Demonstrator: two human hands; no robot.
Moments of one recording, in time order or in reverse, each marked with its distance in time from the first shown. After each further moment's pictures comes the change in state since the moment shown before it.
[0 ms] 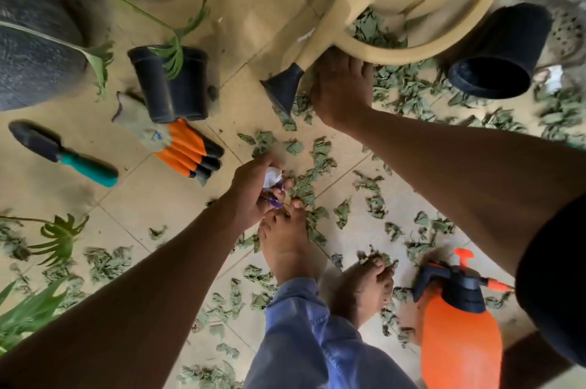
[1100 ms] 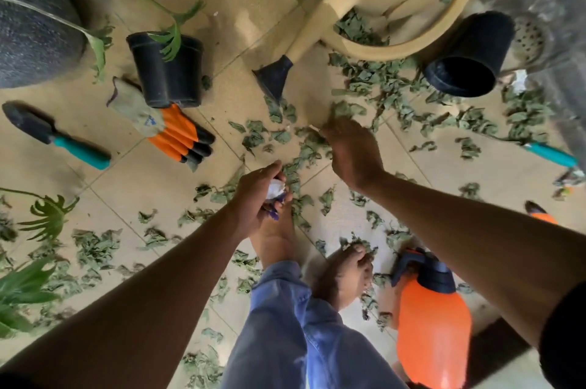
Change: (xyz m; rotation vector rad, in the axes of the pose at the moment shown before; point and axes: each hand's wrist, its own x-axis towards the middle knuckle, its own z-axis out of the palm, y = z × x) left_hand -0.018 -0.048 0.008 0.115 0.006 0.029; right_hand -0.130 0.037 0.014 0.090 0.061 -0.207
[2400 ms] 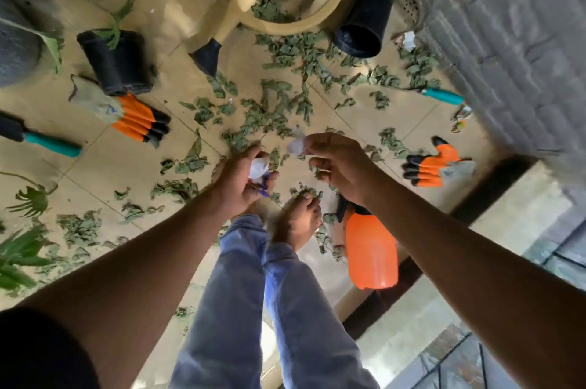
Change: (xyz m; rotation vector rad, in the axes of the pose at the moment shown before) left_hand -0.116 -0.039 0.078 -0.024 -0.102 -0.016; right_hand -0.167 0.001 -0.140 1.668 -0.254 0.866
